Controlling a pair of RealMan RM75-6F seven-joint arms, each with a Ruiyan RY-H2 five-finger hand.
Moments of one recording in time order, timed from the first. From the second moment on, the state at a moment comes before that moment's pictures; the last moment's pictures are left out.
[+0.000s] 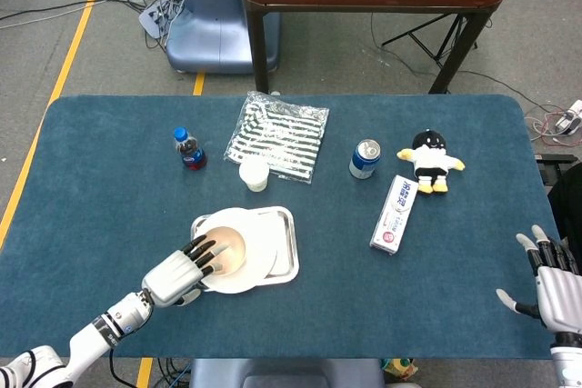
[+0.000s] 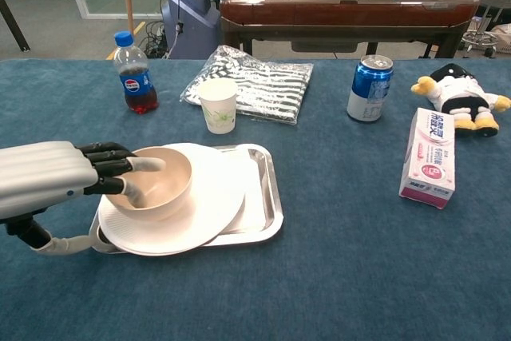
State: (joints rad) left arm -0.57 -1.37 0.09 -1.49 1.74 1.02 0.20; right arm 0.00 -1.08 0.04 -1.77 -1.29 1.40 -0.15
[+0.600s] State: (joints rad) left arm -0.60 -1.43 0.10 -1.38 1.81 1.12 0.07; right arm 0.00 -1.08 0.04 -1.76 -1.27 1.38 -0.16
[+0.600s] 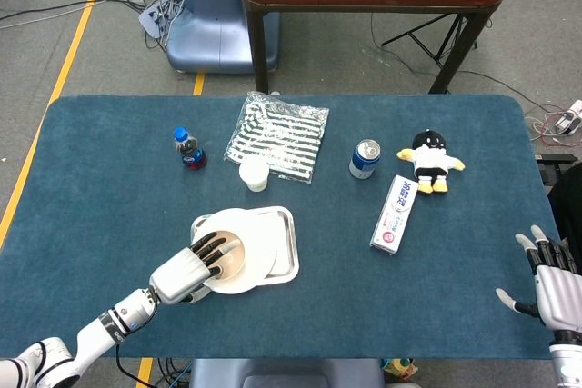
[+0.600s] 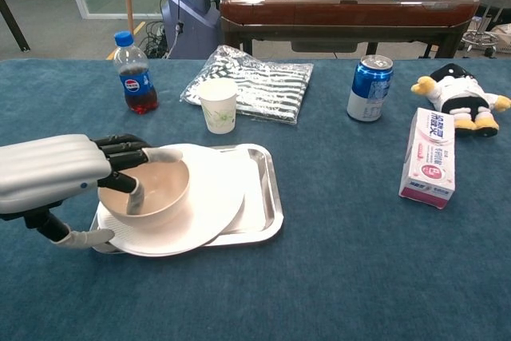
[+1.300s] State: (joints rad) left arm -0.60 -1.48 0.11 -1.29 1.82 1.19 0.02; right arm 0.01 -1.09 0.04 -1.76 -1.26 1.38 -0.17
